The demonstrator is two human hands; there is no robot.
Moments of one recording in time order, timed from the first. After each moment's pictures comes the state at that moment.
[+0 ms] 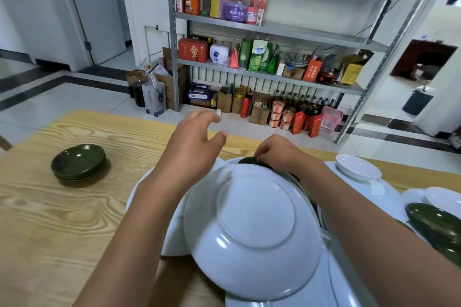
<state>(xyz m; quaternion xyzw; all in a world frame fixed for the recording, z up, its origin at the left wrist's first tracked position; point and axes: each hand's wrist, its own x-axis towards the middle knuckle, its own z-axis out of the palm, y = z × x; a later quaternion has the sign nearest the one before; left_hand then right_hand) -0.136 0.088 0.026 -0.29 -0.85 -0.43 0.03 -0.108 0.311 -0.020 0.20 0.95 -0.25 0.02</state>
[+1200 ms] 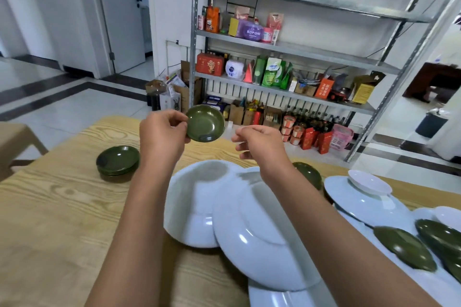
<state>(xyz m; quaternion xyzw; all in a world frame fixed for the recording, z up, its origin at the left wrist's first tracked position) -0.181 0.022 0.030 -0.06 -0.78 -0.61 0.10 -0.104 0.180 0.039 0.23 0.71 -0.64 -0.19</state>
